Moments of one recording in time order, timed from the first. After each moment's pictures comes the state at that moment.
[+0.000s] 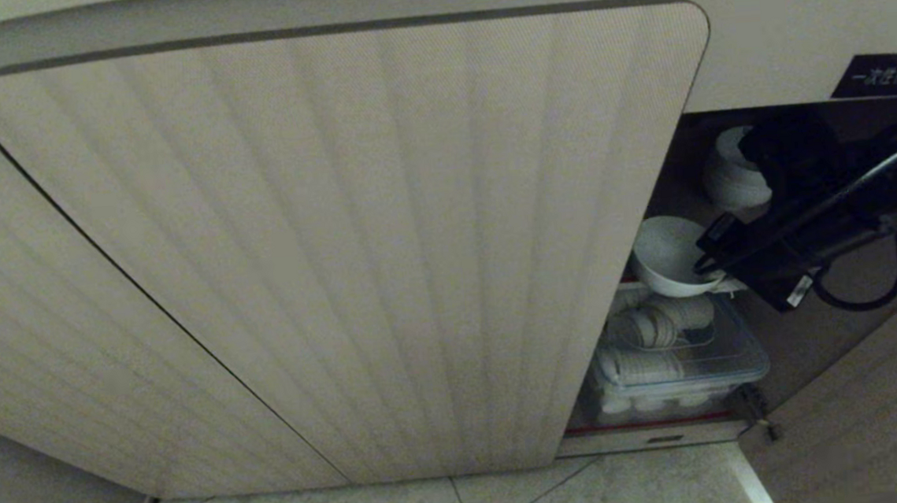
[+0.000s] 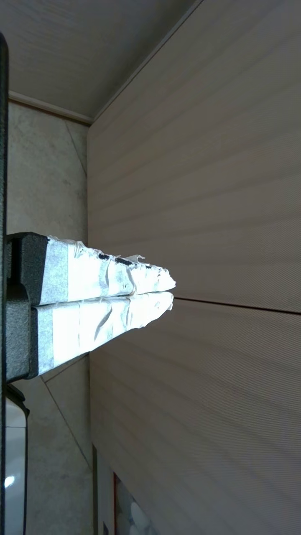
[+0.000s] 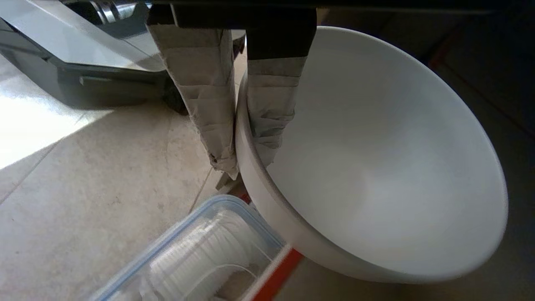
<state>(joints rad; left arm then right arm) 0.00 0.00 0.00 0.00 0.00 -0.02 0.16 1.83 -1.43 0.45 -0.03 1.00</state>
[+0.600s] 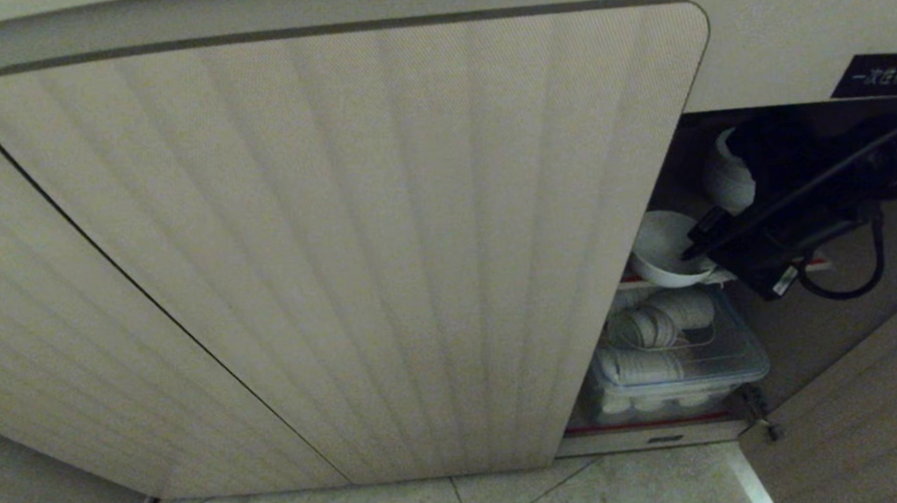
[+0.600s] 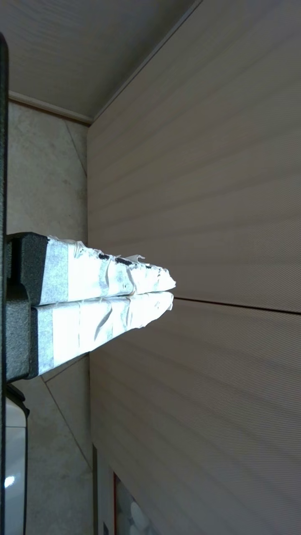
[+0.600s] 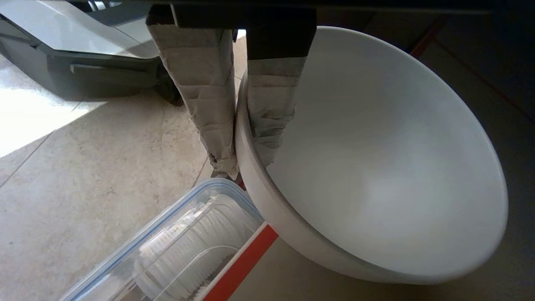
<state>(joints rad) 0.00 0.00 0.00 0.00 -0.01 -0.02 0.15 1.90 -1.52 0.48 -0.03 1.00</state>
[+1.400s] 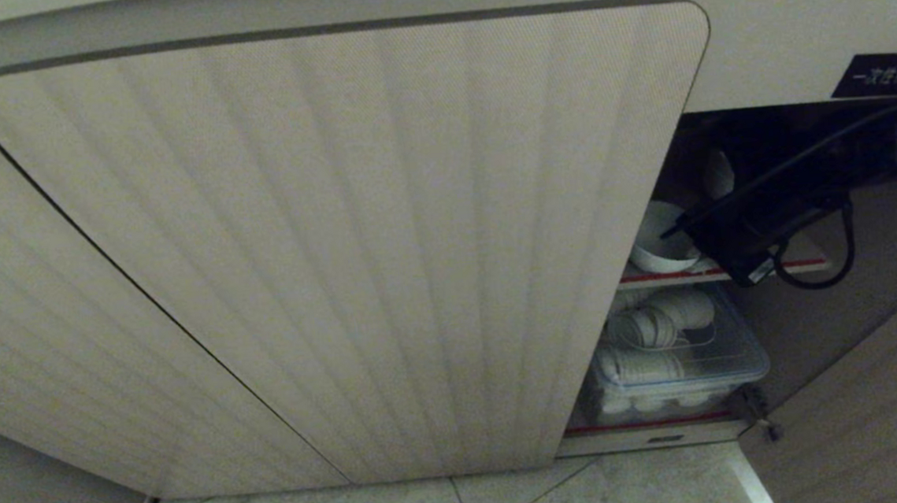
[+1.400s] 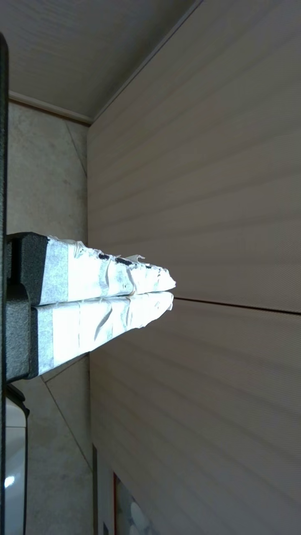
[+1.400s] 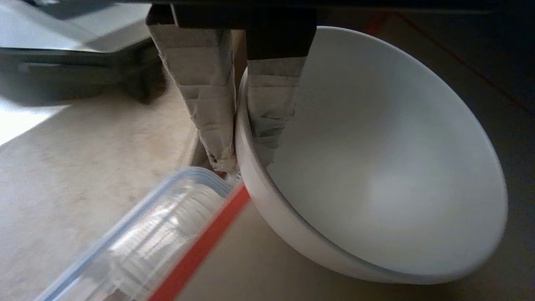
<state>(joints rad) 0.00 0.00 0.00 0.00 0.00 -0.02 0.14 2.00 -1.68 0.53 -0.03 1.13</state>
